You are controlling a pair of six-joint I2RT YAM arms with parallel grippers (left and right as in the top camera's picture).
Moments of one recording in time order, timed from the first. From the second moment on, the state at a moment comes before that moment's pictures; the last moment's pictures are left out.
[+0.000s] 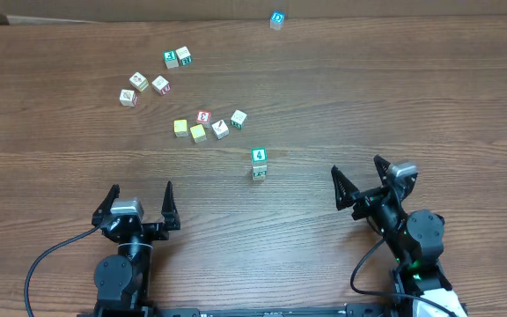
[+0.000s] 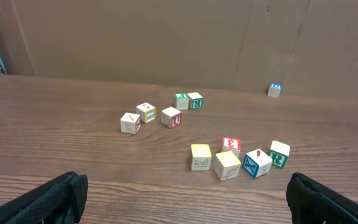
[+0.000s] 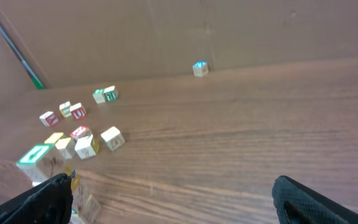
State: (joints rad) left arm -0.07 0.02 0.01 -0.07 -0.08 -0.09; right arm 0.13 0.84 0.02 0.67 -0.24 0.22
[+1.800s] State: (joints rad) left arm -0.07 0.02 0.01 -0.07 -0.08 -0.09; right arm 0.11 0.30 0.02 -0.01 -0.24 0.17
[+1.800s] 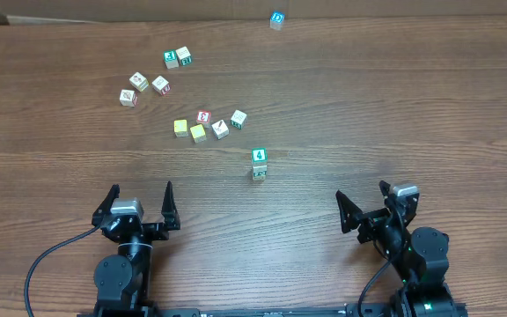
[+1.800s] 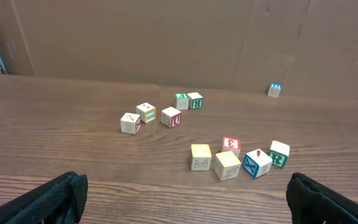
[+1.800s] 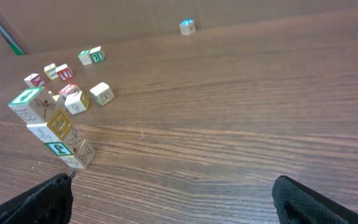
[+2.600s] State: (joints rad) left arm -0.07 0.02 0.01 -0.07 -0.08 -0.09; right arm 0.10 0.02 0.02 -0.01 -0.24 0.17
